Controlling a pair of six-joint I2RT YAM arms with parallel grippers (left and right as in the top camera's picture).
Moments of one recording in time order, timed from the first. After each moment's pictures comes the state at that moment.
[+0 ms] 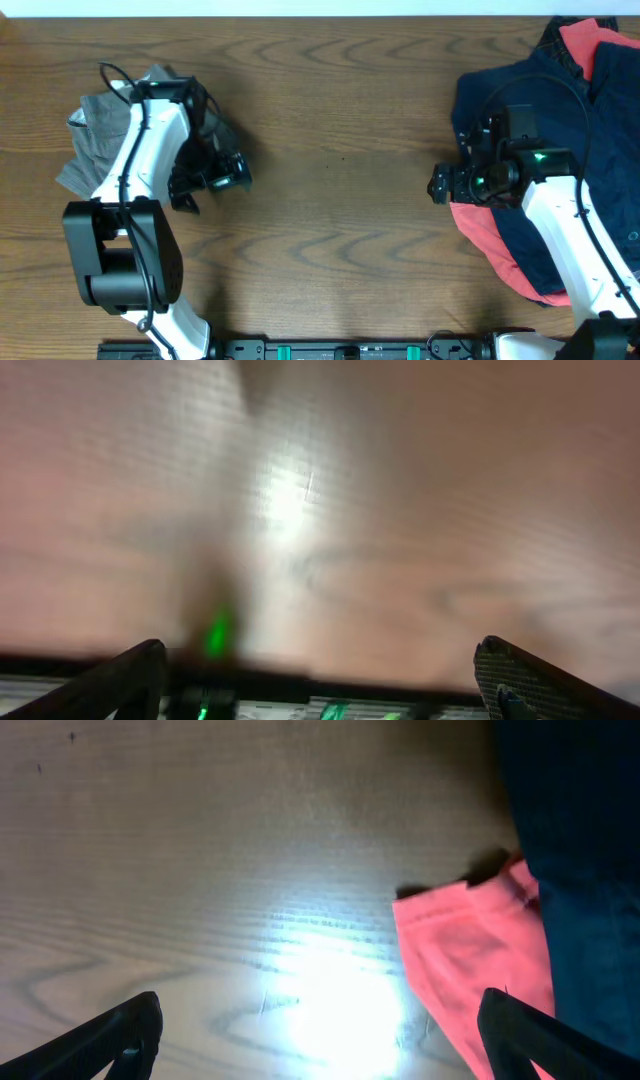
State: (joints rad) left arm 0.00 1.86 1.44 -1.45 0.17 -0.30; right arm 0.06 1.42 1.03 -0.93 -0.21 0.15
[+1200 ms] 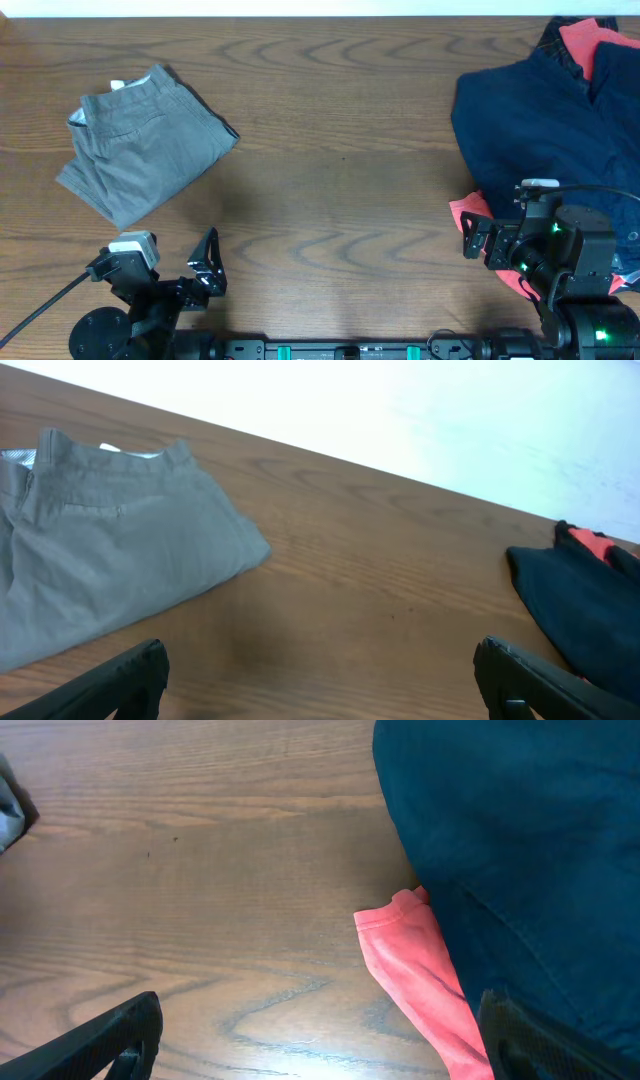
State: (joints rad) left arm -0.01 0.23 0.81 -0.92 0.12 -0.31; right arm 0.01 0.64 0.80 -0.94 -0.16 0.15
